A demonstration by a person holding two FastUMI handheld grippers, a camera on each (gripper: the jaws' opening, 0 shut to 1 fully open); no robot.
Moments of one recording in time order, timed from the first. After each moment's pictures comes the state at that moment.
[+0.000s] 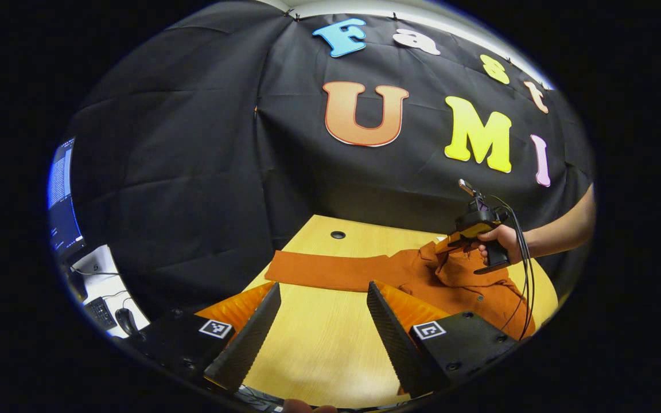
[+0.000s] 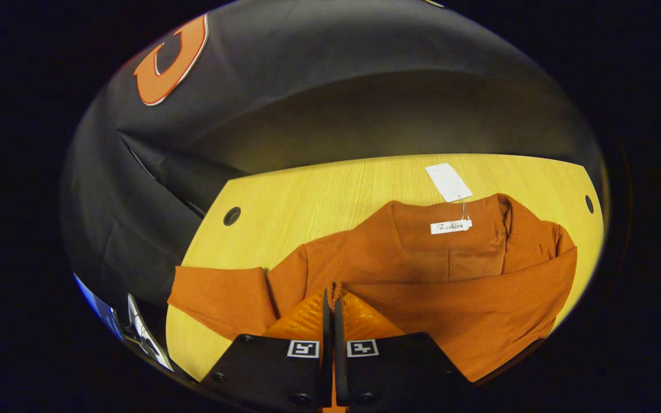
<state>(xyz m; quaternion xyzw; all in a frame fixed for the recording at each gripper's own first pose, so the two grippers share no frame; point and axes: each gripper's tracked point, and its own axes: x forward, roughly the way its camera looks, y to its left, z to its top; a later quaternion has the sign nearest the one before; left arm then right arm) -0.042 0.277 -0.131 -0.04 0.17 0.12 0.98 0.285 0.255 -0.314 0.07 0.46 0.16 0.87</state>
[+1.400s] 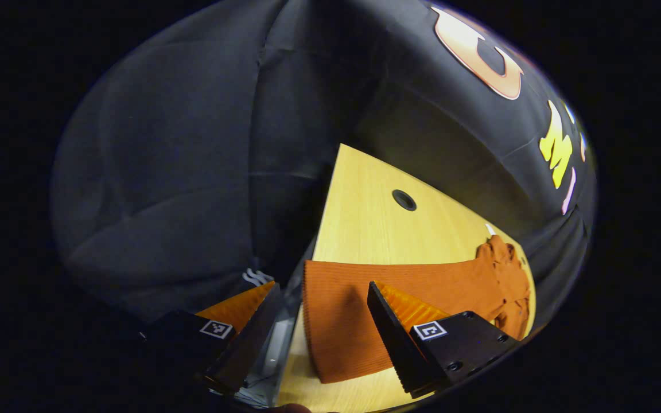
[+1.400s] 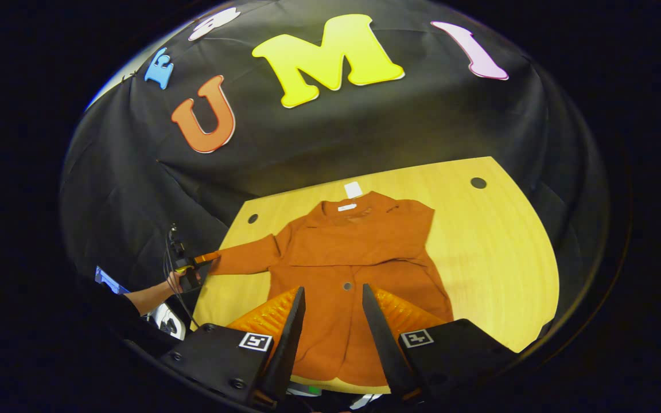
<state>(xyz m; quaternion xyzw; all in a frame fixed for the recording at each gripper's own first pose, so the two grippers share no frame) 0.211 0.455 -0.343 -0.19 0.37 -0.02 0.91 0.039 0.015 -0.111 0.13 0.40 0.11 0.90</state>
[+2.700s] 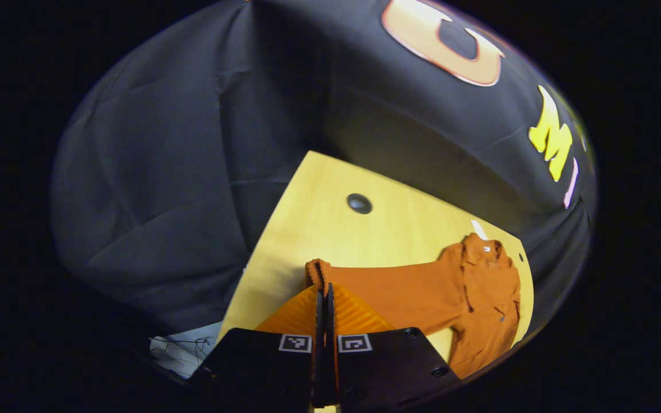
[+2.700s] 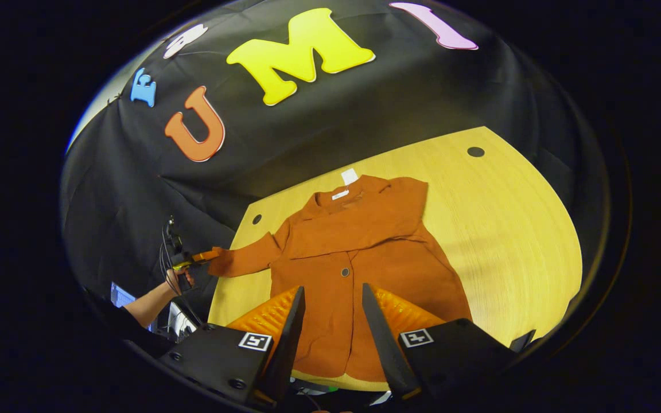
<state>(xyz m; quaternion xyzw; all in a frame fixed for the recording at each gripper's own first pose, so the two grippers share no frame) 0.195 0.364 -0.236 -0.14 0.37 0.01 0.92 0.026 0.020 -0.141 0.19 0.40 0.14 0.89</state>
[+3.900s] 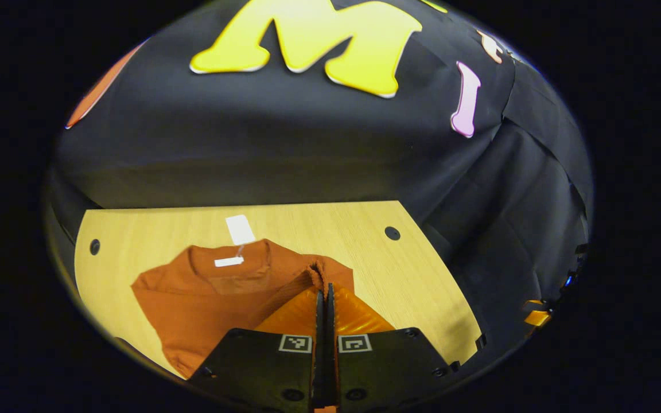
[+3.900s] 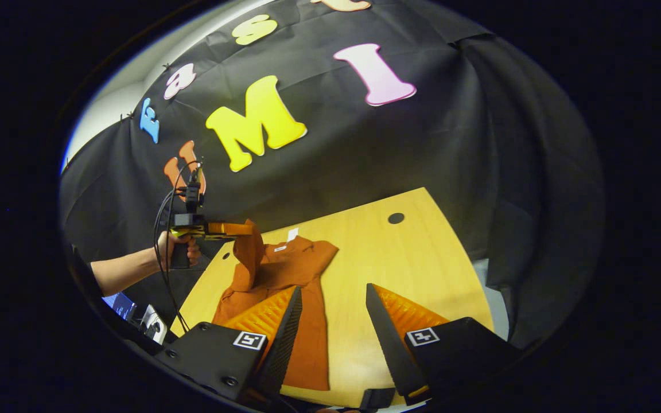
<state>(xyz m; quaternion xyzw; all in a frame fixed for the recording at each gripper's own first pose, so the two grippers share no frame) 0.250 -0.186 -0.168 -0.06 0.40 -0.21 0.89 0.025 -0.270 -0.108 0.18 0.28 0.10 0.94</state>
